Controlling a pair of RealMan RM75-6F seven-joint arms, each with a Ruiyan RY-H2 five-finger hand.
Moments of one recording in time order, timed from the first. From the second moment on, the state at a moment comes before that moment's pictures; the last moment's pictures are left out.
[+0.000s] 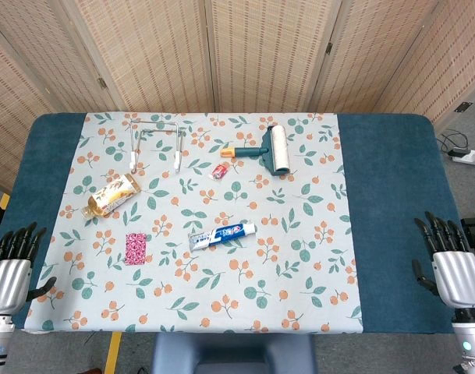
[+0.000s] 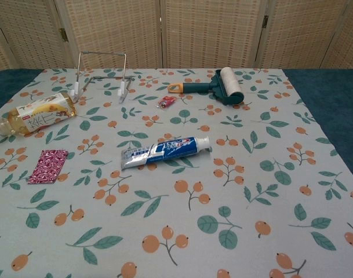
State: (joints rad) left arm -0.12 -1.17 -0.06 -1.60 1.46 1.47 0.20; right arm 0.07 -1.12 0.06 -1.60 -1.51 1.48 -0.06
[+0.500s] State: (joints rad) left arm -0.12 -1.16 -0.06 -1.61 1.47 1.47 0.18; right arm 0.06 -1.11 0.06 -1.60 -1.52 1.51 -0.04
